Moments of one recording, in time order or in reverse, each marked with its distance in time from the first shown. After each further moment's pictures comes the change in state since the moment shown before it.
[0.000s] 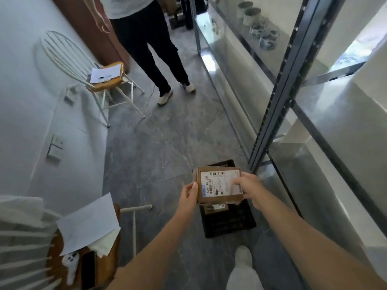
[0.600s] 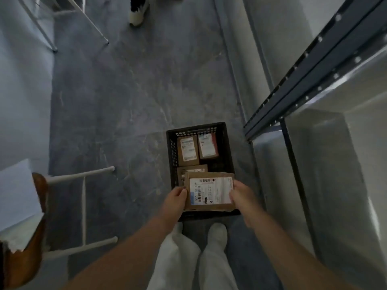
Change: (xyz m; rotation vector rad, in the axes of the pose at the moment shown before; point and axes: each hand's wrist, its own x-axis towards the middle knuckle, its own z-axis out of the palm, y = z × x) left_hand 0.220 -0.171 0.080 0.092 -0.039 -0.367; right_hand 0.226 0.145 0.005 -0.144 0.011 0.306
